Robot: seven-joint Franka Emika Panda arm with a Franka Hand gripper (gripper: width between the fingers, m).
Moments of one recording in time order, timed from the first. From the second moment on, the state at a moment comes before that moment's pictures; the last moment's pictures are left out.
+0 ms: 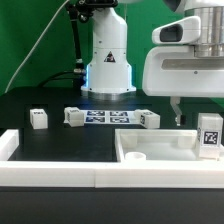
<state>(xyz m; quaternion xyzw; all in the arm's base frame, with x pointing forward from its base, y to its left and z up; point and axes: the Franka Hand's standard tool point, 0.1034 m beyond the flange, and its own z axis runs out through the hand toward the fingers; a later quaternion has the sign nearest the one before) 0.624 0.116 0.080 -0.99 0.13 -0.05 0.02</state>
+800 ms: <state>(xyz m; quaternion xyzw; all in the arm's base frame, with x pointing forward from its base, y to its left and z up) 0.625 0.110 0.079 -0.97 0.25 -0.04 0.04</state>
